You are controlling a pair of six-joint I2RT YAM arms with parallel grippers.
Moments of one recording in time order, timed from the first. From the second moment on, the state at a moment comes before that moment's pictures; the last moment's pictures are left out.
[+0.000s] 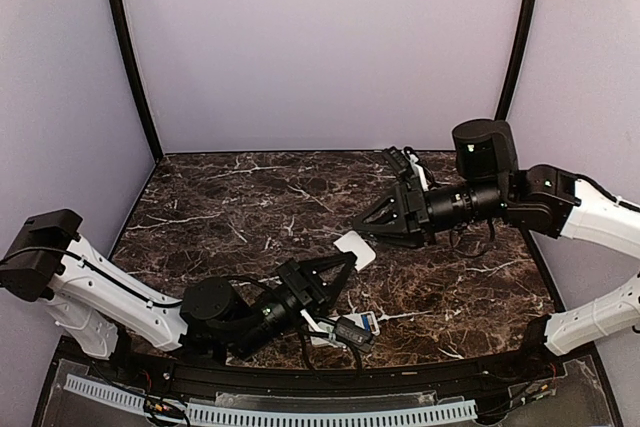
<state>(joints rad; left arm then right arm) -1.52 1.60 0.70 1.17 -0.57 1.84 0.99 1.14 1.09 -0.39 -0.49 0.95</state>
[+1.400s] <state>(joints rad) -1.54 1.59 0.70 1.25 -0.57 1.82 0.98 1.12 1.01 -0.26 -0.62 1.01</state>
